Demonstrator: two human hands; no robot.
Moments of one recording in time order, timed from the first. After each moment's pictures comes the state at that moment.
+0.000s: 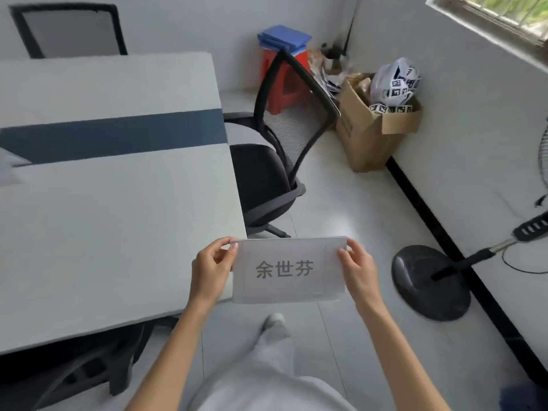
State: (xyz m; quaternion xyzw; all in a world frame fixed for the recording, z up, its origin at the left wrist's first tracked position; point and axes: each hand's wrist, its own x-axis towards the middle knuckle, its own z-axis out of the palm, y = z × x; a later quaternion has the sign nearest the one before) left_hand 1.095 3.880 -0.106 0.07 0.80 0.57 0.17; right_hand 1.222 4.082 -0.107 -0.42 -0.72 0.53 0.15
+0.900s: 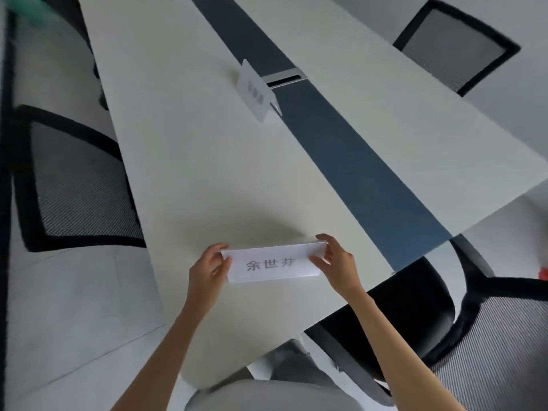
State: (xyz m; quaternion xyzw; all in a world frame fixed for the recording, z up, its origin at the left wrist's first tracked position) left_hand 0.960 3.902 -0.152 -0.44 0.73 0.48 -0.20; right_hand 0.769 4.068 -0.153 0.24 -0.85 0.39 -0.26
